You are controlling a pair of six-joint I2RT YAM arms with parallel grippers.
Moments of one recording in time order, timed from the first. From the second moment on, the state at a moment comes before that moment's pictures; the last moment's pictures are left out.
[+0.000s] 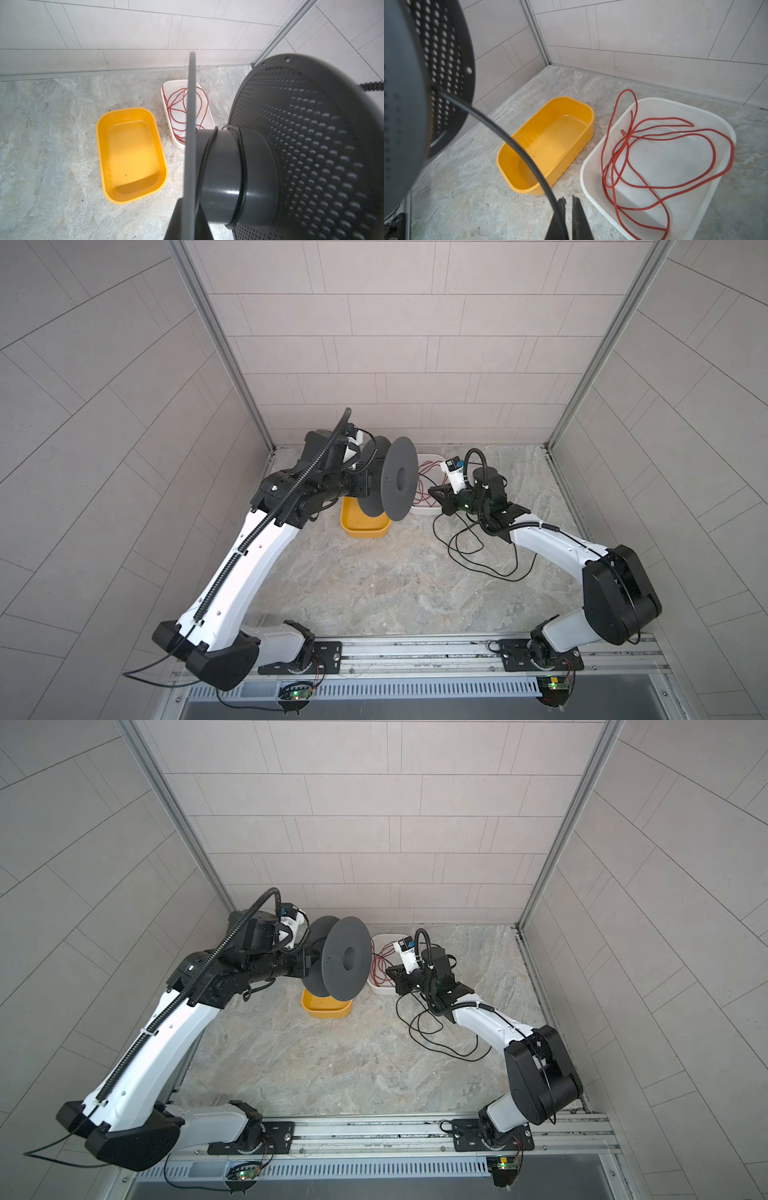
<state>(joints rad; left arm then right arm) -0.48 1.30 1.68 -1.00 0.04 -0.32 0.40 1.49 0.95 0.15 -0.39 0.14</state>
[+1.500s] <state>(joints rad) -0.25 1.32 1.61 -0.82 0.12 -0.52 0.52 1.39 0.75 0.17 -0.28 0.19</state>
